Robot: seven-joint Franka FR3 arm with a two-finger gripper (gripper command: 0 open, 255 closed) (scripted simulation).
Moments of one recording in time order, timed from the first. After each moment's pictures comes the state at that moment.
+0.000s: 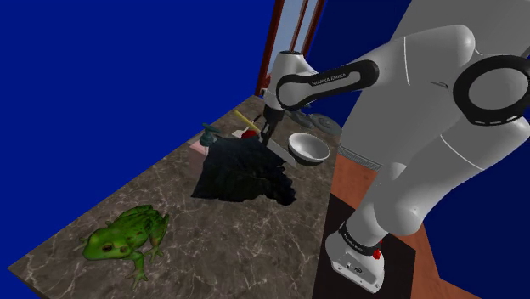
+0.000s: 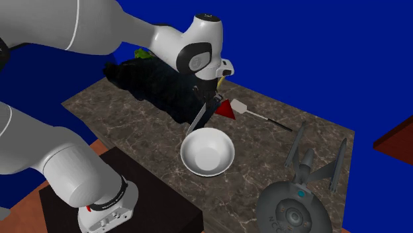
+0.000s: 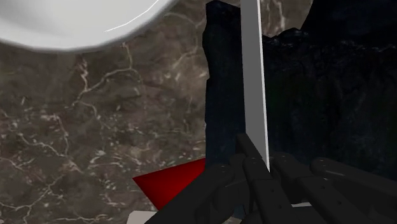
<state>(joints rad) 0.19 -0.21 -0.19 -2.41 -0.05 2.19 -0.25</state>
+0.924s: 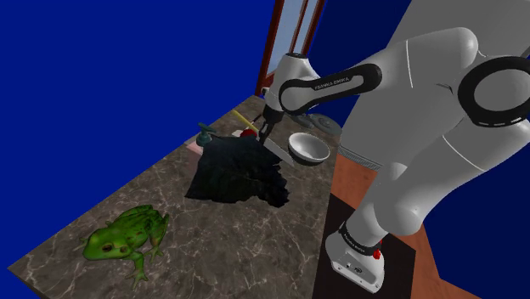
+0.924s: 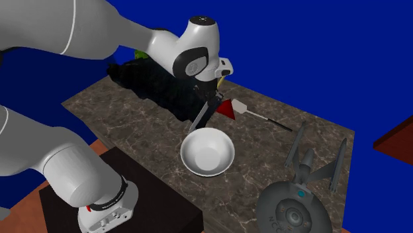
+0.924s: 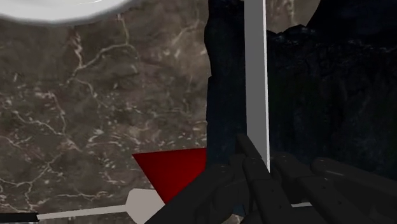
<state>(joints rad) 0.20 -0.23 -0.20 -2.46 -0.04 2.32 -0.26</state>
